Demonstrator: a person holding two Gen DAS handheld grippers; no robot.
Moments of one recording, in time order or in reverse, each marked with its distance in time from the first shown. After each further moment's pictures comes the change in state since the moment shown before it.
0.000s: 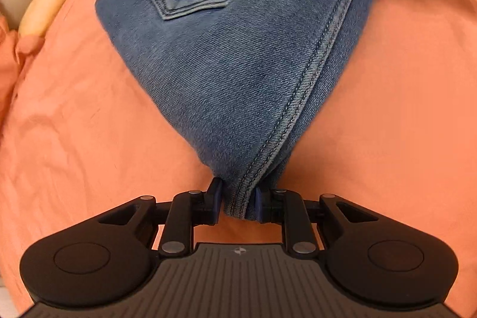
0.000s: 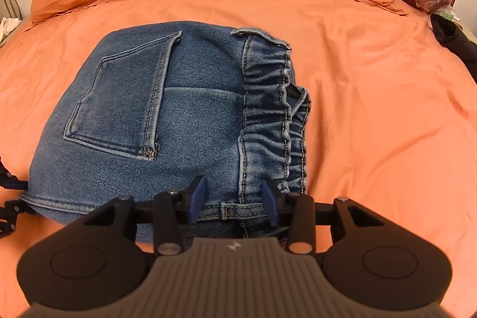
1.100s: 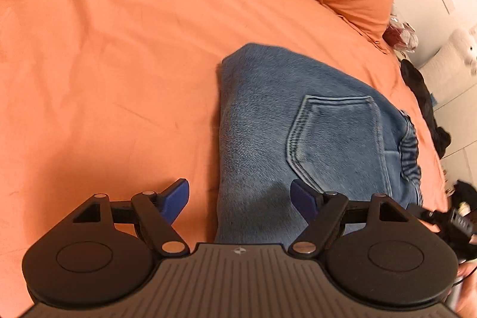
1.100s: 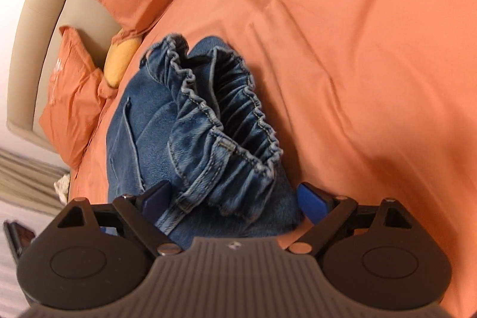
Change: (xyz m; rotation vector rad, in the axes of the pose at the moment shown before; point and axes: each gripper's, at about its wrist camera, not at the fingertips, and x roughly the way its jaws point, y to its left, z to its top) left arm 0.026 0.149 0.010 -0.968 -0.291 -0.431; right arm 0.033 -0.088 -0.050 0.722 -0.011 0.401
